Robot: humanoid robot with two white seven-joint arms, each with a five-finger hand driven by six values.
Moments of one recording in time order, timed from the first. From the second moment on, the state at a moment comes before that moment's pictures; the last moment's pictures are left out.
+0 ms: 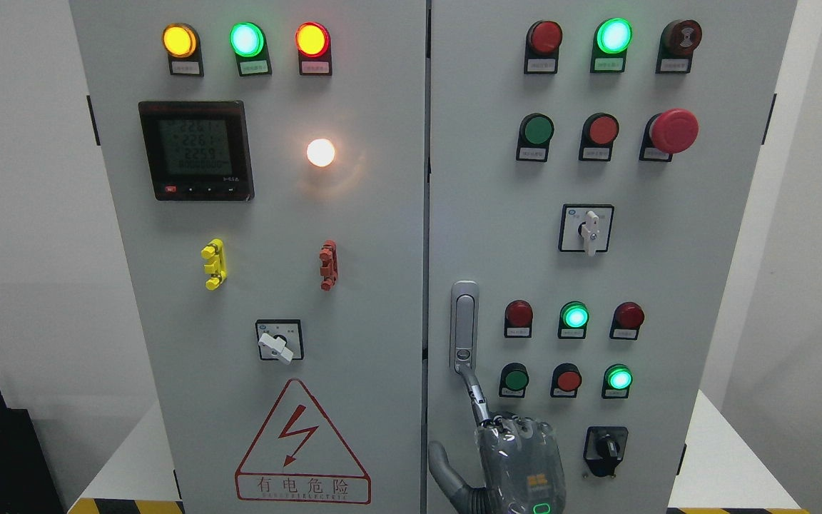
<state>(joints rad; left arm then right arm) 0.00 -0.06 0.00 0.00 0.11 -0.13 -0.07 -0.35 0.09 0.33 -1.52 1.30 0.06 -0.41</state>
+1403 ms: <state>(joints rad) 0.00 -0.06 0.00 0.00 0.11 -0.13 -0.07 -0.35 0.09 0.33 -1.50 1.30 0.06 -0.40</state>
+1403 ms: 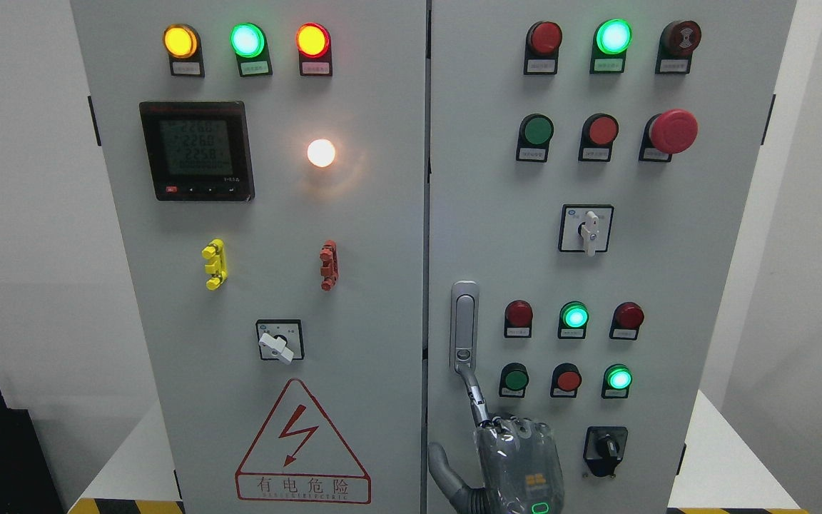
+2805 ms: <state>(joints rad) 0.00 -0.06 0.00 0.00 0.11 -0.13 -0.07 -0.35 0.09 0.34 -1.51 1.30 0.05 -0.42</state>
